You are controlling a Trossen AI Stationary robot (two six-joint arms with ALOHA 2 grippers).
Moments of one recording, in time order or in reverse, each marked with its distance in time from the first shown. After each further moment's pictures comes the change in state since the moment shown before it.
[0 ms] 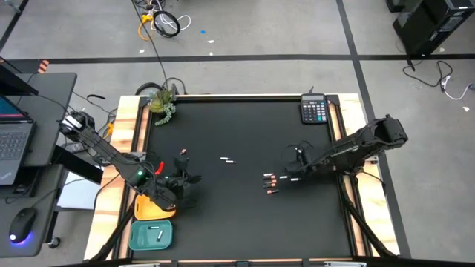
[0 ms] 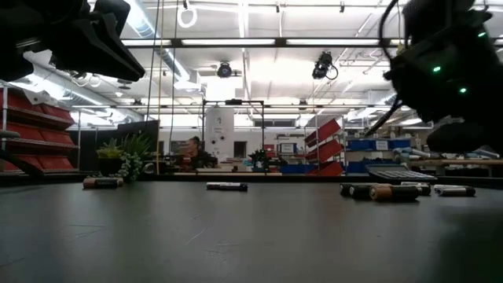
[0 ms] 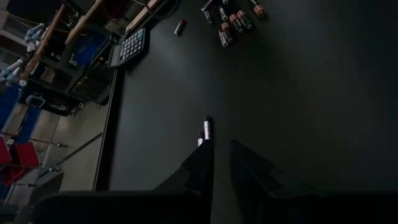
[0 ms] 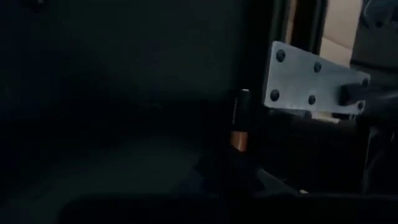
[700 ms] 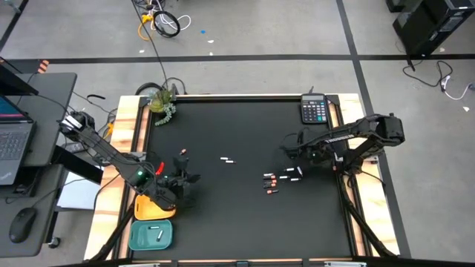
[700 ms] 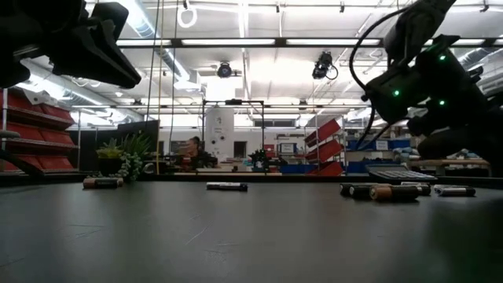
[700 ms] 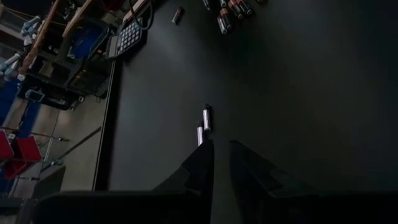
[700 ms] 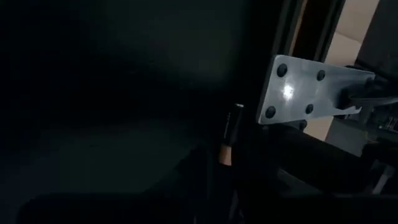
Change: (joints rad) left arm -0.002 0.000 0.000 -0.059 -0.001 -0.033; right arm -0.283 0.004 -0.019 0.019 -0.034 -0.261
